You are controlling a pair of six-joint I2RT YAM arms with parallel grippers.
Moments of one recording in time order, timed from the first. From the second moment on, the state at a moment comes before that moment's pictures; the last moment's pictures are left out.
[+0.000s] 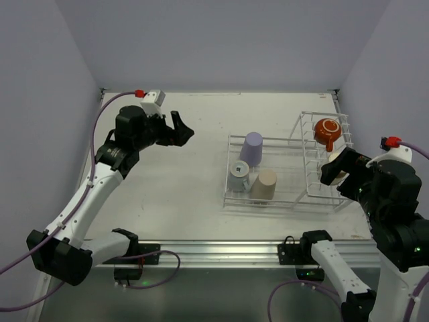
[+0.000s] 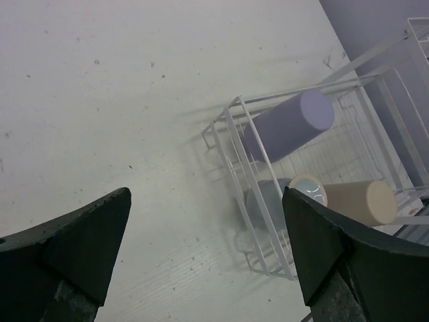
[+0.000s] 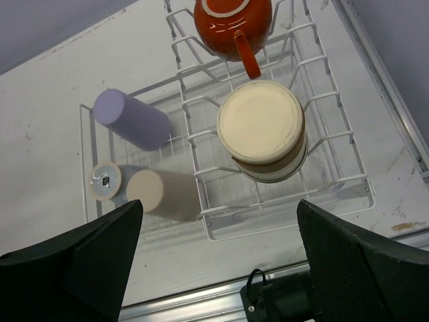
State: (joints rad) left arm -0.35 1.15 1.11 -0.34 0.28 -0.35; right arm 0.10 0.73 1.59 -1.37 0.21 0.46
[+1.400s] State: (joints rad) left arm -0.35 1.09 1.08 -0.46 0.13 -0.30; right arm 0.10 0.97 1.48 -1.38 0.45 0.50
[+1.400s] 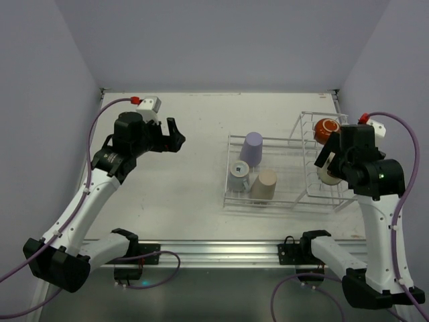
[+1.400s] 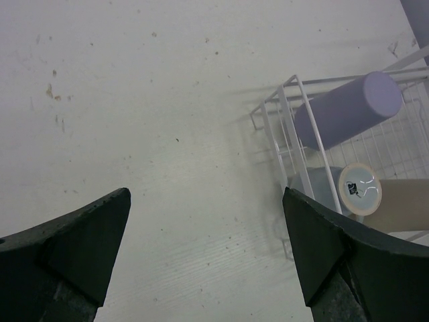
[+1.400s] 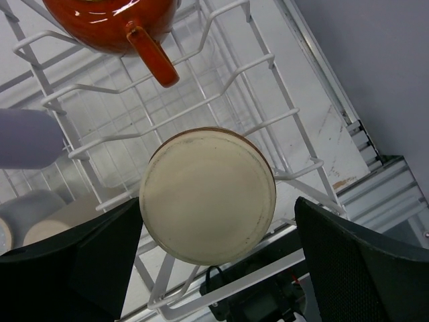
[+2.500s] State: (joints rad) left arm -0.35 1.04 1.03 0.07 0.69 -0.55; right arm 0.10 0.96 1.81 -1.30 0.11 0.51
